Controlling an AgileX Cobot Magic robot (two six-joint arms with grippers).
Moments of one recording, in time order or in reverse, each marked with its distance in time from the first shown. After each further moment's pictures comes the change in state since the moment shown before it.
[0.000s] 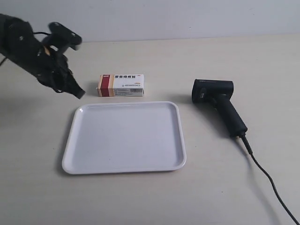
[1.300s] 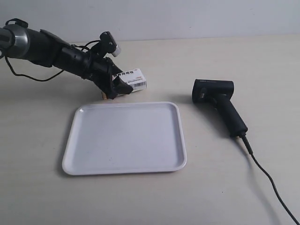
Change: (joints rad) left arm 0.056 0.434 -0.391 -1.141 0.226 1.413; right arm 0.000 0.006 0.000 0.000 -0.015 -0.019
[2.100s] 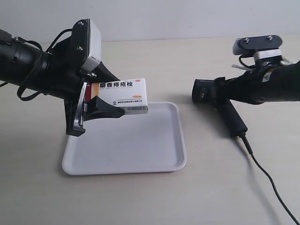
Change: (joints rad) left arm -0.133 -0.741 0.685 -0.012 0.007 0.213; right arm 0.323 1.669 -0.700 -0.119 0.000 -0.115
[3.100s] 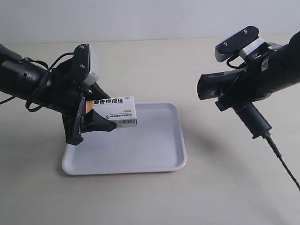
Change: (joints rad) left arm 0.063 0.140 0.016 -0.008 -0.016 0.000; right arm 0.048 -0.100 -0.114 -0.167 0.394 -0.214
